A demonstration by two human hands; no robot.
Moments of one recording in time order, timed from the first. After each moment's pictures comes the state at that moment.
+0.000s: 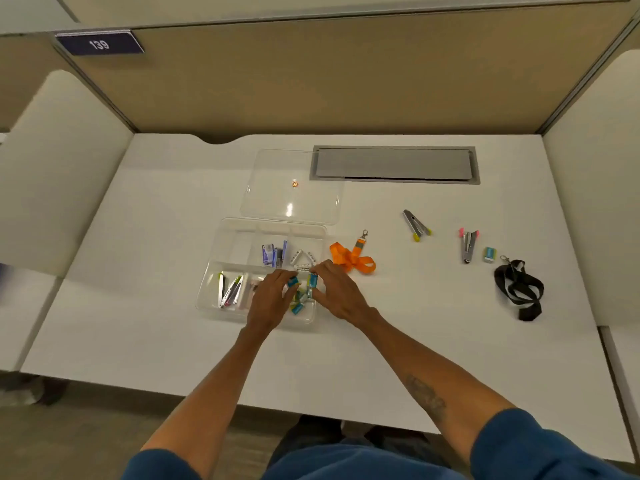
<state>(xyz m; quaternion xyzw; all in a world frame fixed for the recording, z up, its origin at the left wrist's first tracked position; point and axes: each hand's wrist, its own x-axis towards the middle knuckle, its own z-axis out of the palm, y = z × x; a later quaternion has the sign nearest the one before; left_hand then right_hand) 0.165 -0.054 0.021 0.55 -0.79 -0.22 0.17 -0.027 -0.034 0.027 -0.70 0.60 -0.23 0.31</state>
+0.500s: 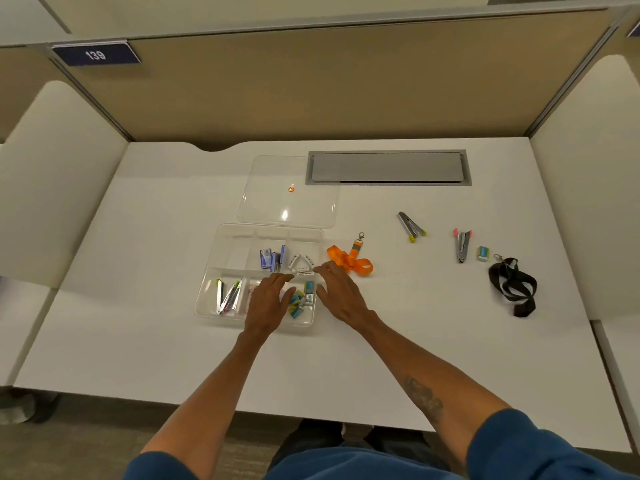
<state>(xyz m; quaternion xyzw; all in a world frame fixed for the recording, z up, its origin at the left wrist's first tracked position) 0.173 -0.052 0.021 0.56 -0.79 -0.20 0.16 -0.021 -0.030 0.026 -0.68 0.63 -0.26 0.27</state>
